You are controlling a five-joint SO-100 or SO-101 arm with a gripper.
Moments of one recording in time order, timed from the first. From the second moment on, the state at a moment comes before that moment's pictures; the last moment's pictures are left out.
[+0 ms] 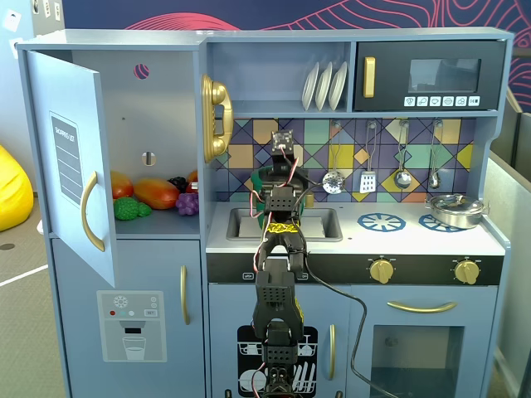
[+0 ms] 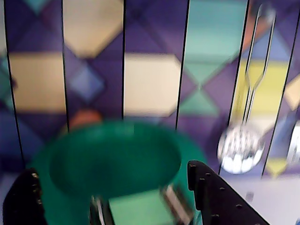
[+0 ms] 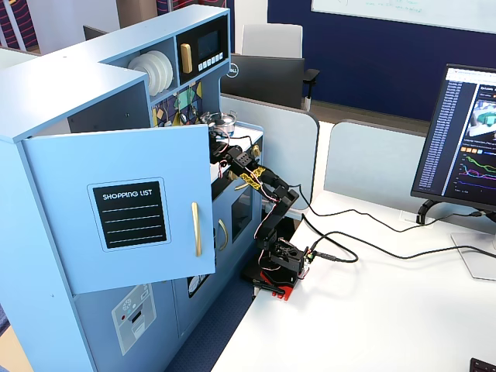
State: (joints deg) arm 3.6 116.5 86.7 20.7 -97.0
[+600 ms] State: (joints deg) arm 5.7 153.5 107.4 50.5 -93.3
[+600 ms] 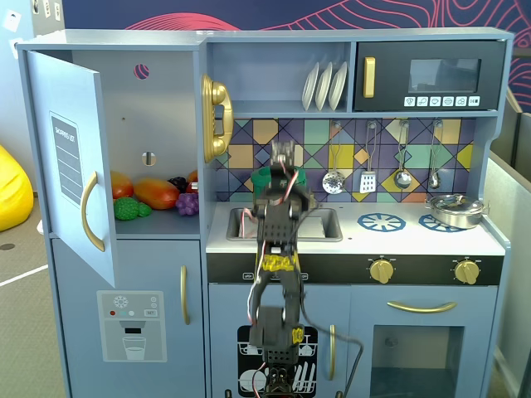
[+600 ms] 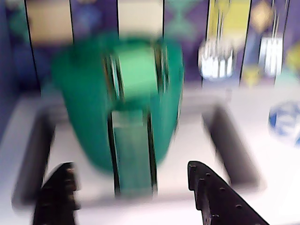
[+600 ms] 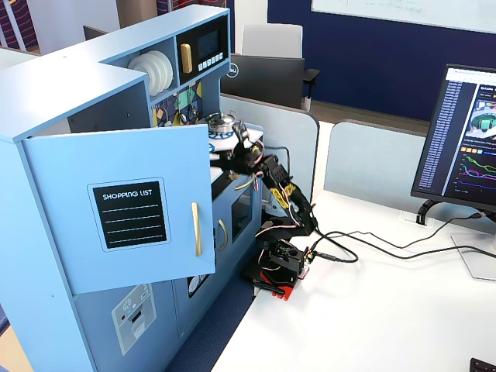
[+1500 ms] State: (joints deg) arm 0.3 182.2 171.8 76.2 -83.1
